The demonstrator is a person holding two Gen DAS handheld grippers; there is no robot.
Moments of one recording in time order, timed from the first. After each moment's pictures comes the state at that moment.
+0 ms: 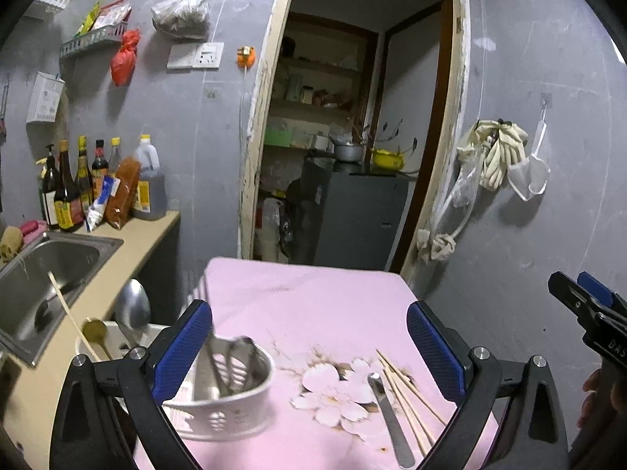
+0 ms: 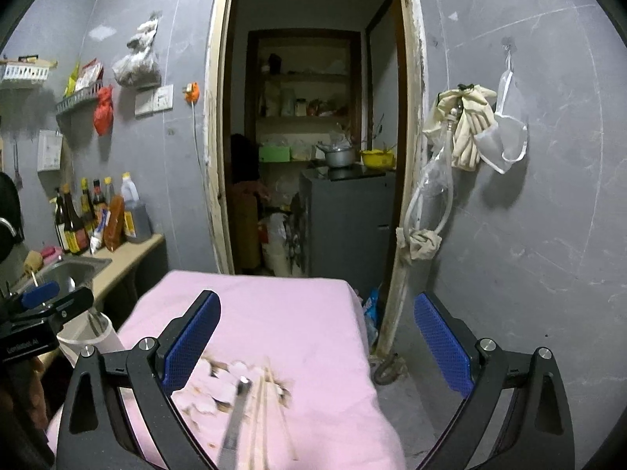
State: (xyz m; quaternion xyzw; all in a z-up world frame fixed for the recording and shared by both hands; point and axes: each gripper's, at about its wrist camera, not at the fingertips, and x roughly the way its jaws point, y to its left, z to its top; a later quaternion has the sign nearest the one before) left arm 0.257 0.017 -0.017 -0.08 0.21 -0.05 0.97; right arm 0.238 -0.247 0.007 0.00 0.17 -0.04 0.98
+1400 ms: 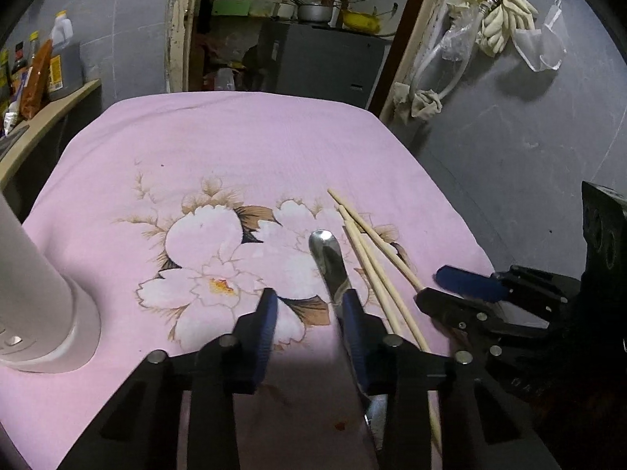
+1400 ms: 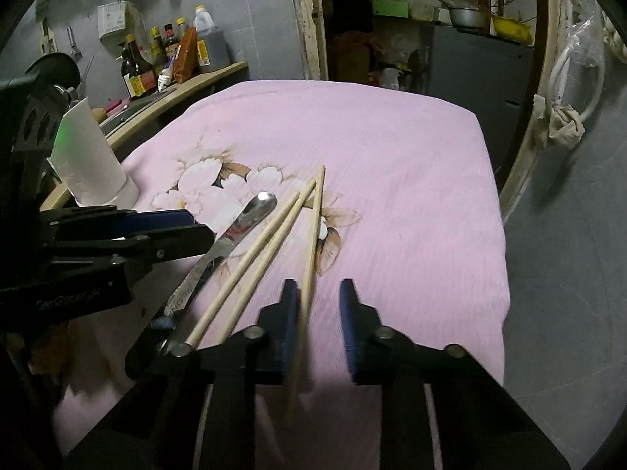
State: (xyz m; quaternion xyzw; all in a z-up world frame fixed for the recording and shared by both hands) left arm 0.336 -0.086 -0.182 -0.06 0.43 -0.13 0.89; right arm 0.333 -0.245 -0.204 -0.04 0.42 0.18 0.89
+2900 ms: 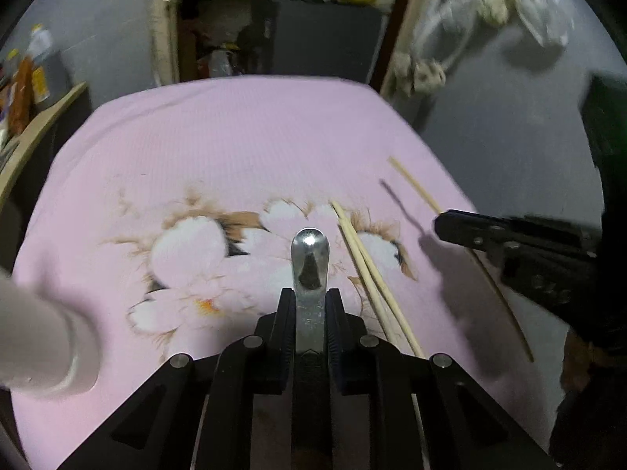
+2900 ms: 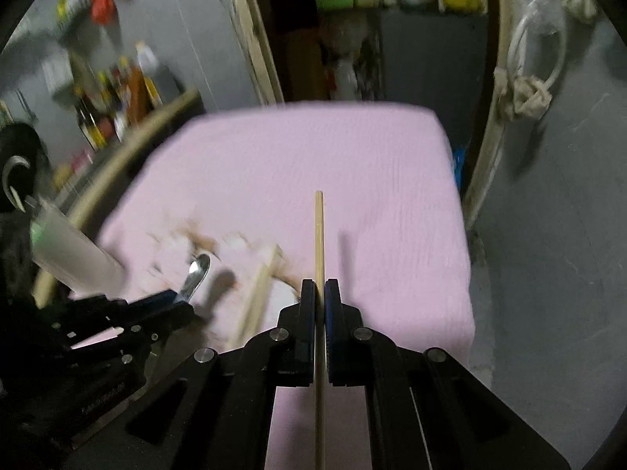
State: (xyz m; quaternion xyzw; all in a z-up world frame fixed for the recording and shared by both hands) left arm 0.359 -0.094 -0.168 -0.04 0.46 -0.12 0.88; right arm 0.360 -0.260 -0.149 0.05 0.42 0.12 0.90
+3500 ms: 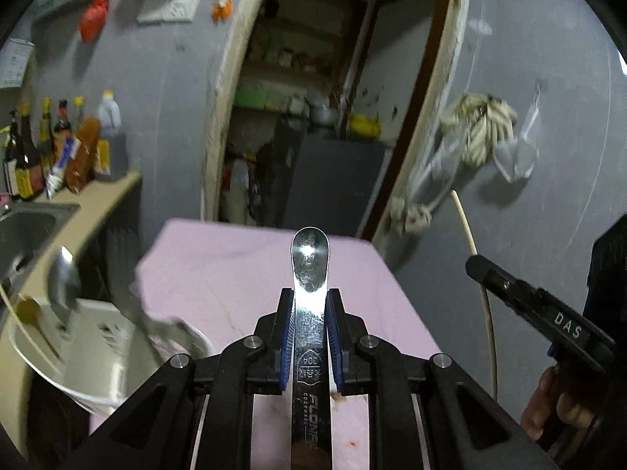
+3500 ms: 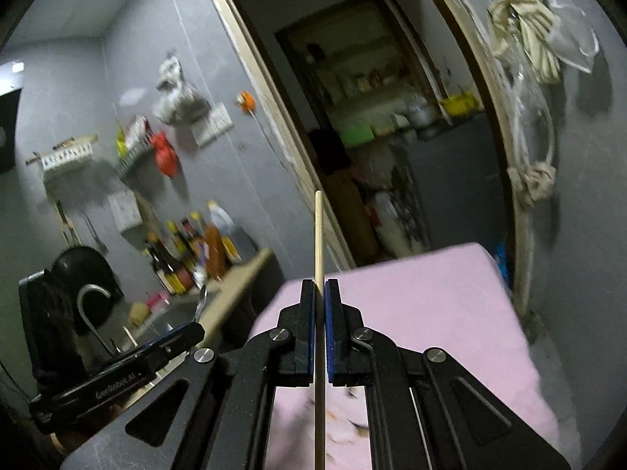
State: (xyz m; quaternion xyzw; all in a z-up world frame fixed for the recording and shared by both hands) left arm 0.300 0.015 -0.029 -0.11 0.26 -0.11 0.95; right arm 0.299 -0.208 -0.034 0.18 0.18 0.16 0.95
